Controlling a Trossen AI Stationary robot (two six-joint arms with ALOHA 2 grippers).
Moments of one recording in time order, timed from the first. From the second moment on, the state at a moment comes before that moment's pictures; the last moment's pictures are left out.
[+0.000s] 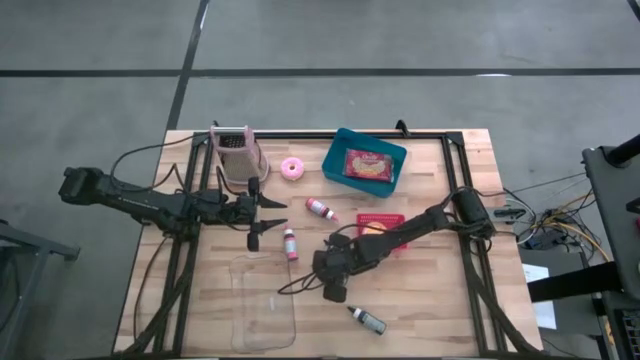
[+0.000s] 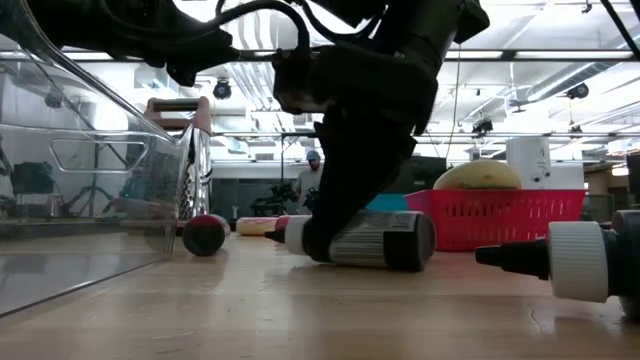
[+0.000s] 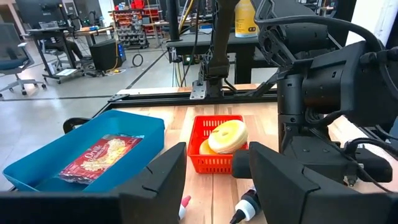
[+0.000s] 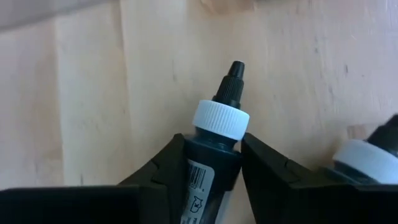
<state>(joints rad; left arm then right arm) -0.13 0.93 0.39 0.41 -0.17 0.05 0.30 2.09 1.44 -0.45 0.11 0.44</state>
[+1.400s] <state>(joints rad) -0.13 0.94 0.36 0.75 0.11 0.10 0.32 1.78 0.92 1.12 0.39 -0.35</state>
